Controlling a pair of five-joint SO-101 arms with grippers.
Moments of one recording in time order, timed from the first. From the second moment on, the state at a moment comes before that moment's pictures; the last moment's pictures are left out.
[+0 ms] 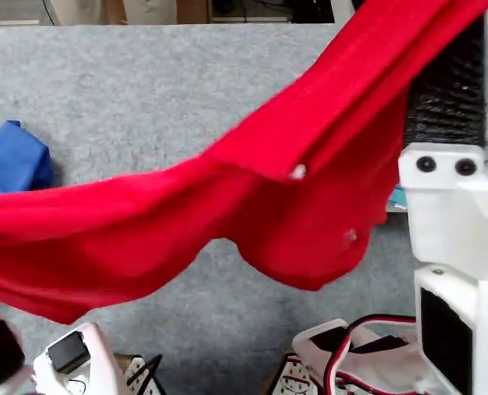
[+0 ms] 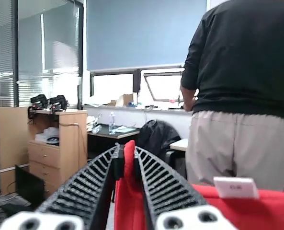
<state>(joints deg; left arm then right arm) -39.3 -61.3 -28.7 79.7 -10.2 -22.2 -21.8 -65.5 48.8 35.2</state>
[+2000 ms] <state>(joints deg) -24.3 3.3 -2.4 41.5 -2.9 -18.5 27.0 -57.0 66.2 35.2</state>
